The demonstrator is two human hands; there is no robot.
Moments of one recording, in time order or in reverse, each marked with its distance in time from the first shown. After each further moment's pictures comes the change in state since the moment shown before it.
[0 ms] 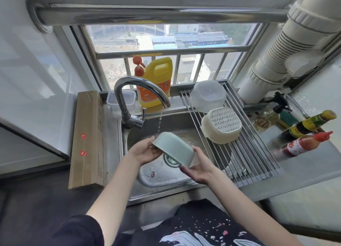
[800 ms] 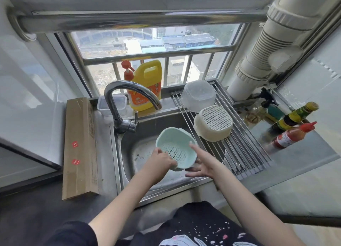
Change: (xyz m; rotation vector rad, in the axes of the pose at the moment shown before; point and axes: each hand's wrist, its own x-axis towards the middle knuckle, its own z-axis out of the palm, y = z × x) left_hand -0.006 -0.054 0.015 2.436 -0.156 1.093; right_hand -0.022 -0.012 -0.009 -0.524 0.196 -0.313
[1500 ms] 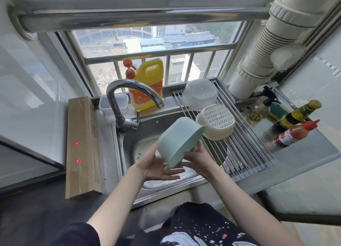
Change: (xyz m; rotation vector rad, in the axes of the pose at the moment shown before) left_hand -0.009 -0.026 -0.001 -2.400 -0.539 -0.756; right_hand 0.012 0.013 0.021 0.278 -0.221 -0.396
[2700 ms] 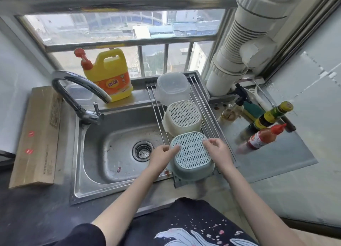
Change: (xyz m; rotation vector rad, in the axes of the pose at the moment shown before) left_hand 0.121 -0.053 0.141 0.798 0.700 0.541; right_hand -0.014 -0.095 -0.189 -0.851 0.391 -0.128
